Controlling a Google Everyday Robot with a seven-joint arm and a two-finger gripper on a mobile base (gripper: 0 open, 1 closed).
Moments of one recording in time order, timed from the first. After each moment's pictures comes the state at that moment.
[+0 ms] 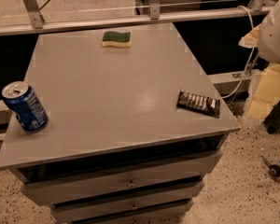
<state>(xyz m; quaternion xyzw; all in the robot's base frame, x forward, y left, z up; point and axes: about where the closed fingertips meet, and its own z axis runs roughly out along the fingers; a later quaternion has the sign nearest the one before) 0.438 -0.217 0.976 -0.60 0.78 -0.03 0.16</state>
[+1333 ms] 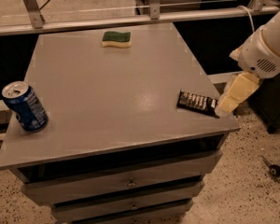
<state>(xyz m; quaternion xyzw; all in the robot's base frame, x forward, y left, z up) 0.509 -0.229 0.911 -0.52 0.82 0.02 0.22</state>
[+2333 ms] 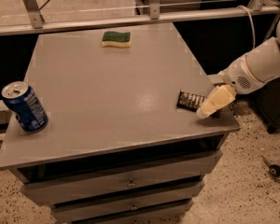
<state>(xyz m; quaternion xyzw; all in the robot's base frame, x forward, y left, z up) 0.557 -0.221 0.833 -0.44 0.85 0.13 0.26</state>
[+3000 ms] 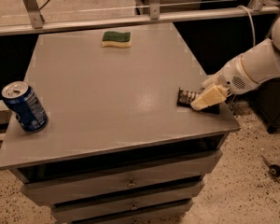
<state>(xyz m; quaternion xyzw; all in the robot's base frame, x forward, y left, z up) 0.561 -0.204 0.831 -0.45 0.84 0.14 0.27</state>
